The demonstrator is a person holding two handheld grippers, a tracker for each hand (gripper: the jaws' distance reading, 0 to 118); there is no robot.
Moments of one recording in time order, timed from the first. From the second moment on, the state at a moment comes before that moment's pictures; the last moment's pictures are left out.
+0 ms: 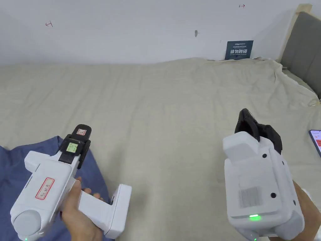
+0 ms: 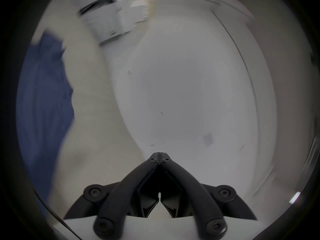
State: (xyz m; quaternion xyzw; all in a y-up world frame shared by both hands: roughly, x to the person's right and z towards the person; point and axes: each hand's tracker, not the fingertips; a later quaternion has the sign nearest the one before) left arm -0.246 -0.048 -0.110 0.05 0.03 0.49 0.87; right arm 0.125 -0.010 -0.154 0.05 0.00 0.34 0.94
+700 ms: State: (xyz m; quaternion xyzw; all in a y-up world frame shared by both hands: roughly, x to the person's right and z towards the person) left arm -0.171 -0.042 -0.129 -0.03 0.15 -0.01 0.99; right arm 0.159 0.002 -0.167 -0.08 0.06 0.03 0.99
